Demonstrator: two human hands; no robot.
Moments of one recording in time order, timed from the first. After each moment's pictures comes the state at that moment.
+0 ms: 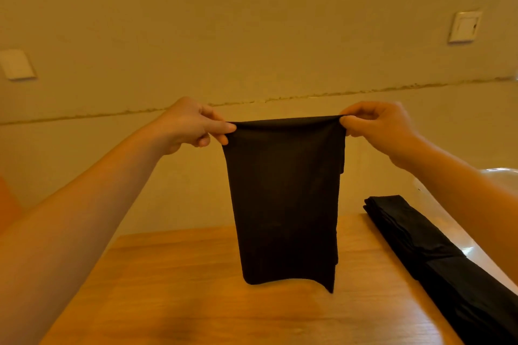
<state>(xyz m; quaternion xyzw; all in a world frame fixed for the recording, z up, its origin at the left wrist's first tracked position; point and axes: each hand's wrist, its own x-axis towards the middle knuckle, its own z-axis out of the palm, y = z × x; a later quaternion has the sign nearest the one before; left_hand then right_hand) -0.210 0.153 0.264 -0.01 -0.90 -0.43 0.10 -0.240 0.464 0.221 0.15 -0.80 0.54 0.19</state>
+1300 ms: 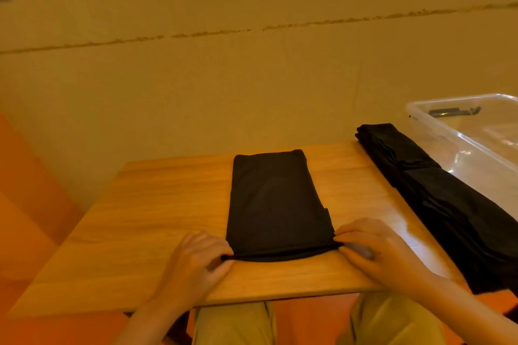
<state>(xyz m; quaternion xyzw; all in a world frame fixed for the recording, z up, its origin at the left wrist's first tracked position) -0.034 0.143 -0.060 -0.21 -0.94 -0.17 0.20 -0.087 0.500 -0.053 0.32 -0.89 0.30 0.12</state>
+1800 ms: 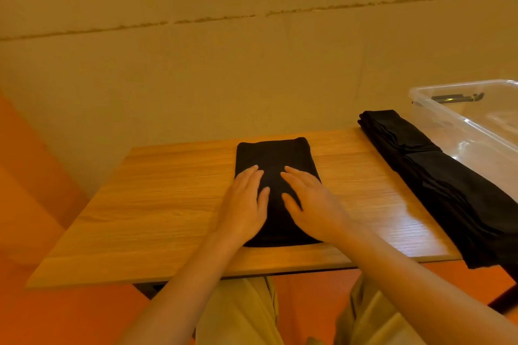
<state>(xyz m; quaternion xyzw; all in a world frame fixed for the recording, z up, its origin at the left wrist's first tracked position) -0.080 0.225 -0.031 -0.04 -0.96 -0.24 0.16 -0.096 0.390 -0.024 0.25 -0.93 0.25 0.10</state>
